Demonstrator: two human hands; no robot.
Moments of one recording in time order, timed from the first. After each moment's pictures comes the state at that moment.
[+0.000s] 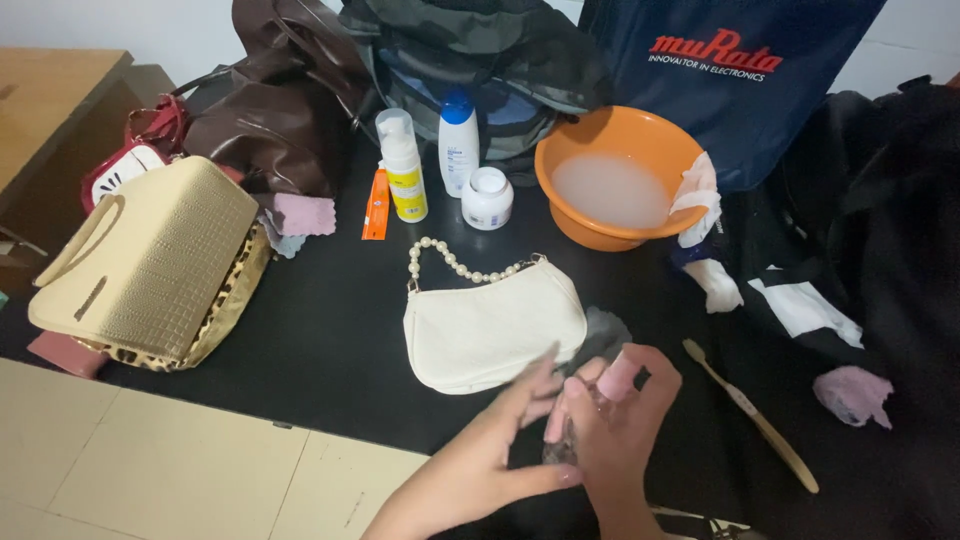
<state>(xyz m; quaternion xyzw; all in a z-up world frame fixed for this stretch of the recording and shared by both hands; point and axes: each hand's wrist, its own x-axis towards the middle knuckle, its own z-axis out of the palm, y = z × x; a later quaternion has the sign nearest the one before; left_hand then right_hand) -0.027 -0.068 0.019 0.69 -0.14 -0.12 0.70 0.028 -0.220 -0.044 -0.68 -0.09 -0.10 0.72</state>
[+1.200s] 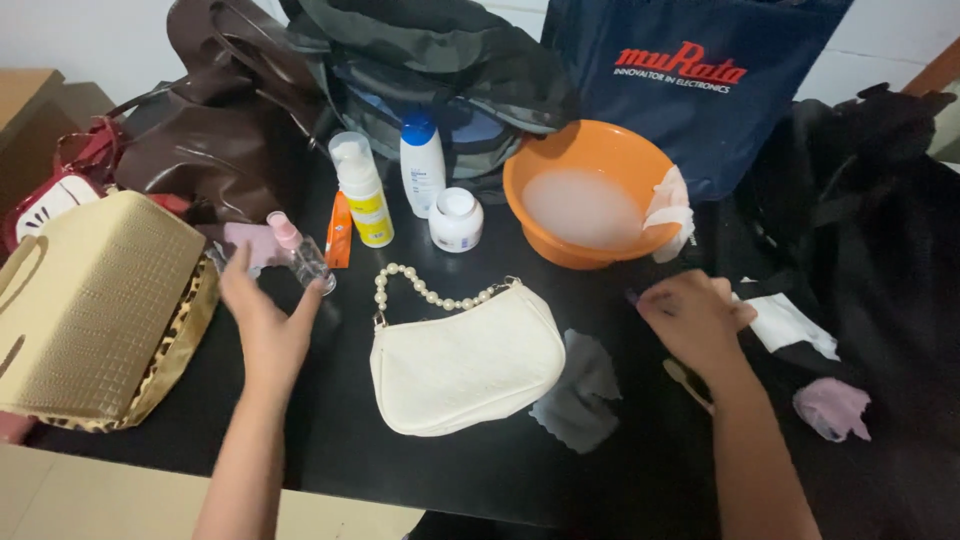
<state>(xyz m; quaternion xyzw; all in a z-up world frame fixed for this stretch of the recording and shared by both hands) 0.075 0.098 -0.028 0.83 0.18 0.32 0.42 0.202 -0.321 -0.013 -0.98 -0.10 -0.07 0.17</state>
